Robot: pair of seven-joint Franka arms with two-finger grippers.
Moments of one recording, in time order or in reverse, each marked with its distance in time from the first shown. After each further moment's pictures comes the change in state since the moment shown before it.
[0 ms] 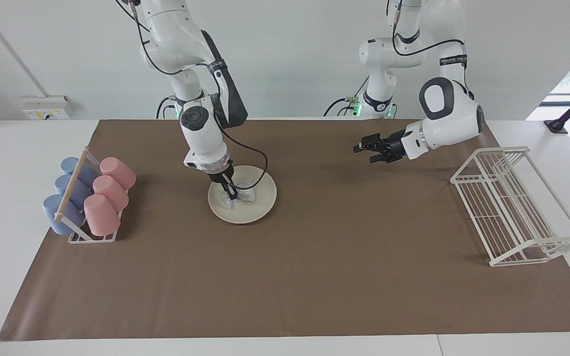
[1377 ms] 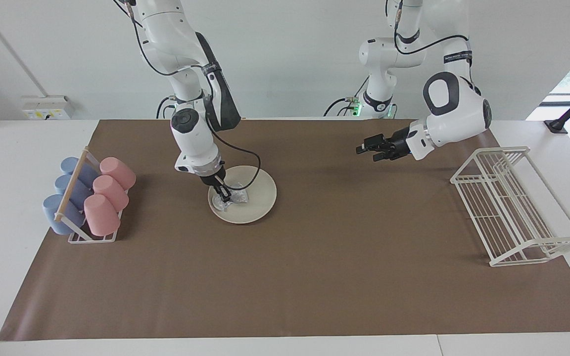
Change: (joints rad) left arm 0.000 -0.001 0.000 0.049 0.009 -0.012 -0.131; right arm -0.048 0.000 -0.001 -0.009 0.000 0.012 -0.144
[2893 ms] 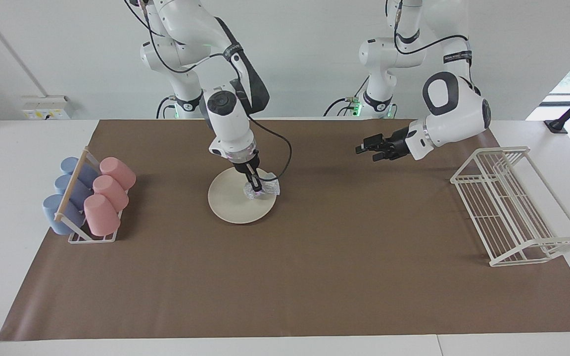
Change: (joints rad) left arm -0.001 0.000 -0.005 0.001 0.001 0.002 0.000; right arm 0.163 0.006 0.006 0.234 0.000 -0.195 0.466
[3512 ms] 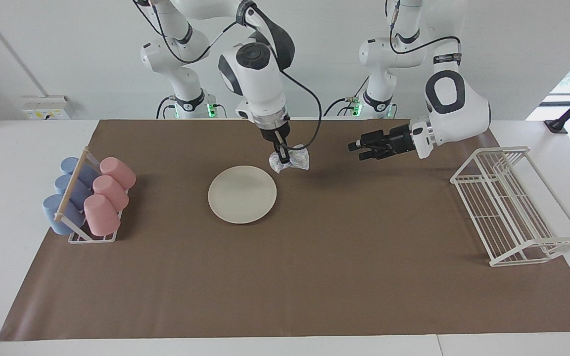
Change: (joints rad) left arm 0.000 0.000 -0.004 0.010 -0.382 -0.023 0.039; right arm 0.140 -0.005 0.005 0.287 -0.003 -0.315 0.302
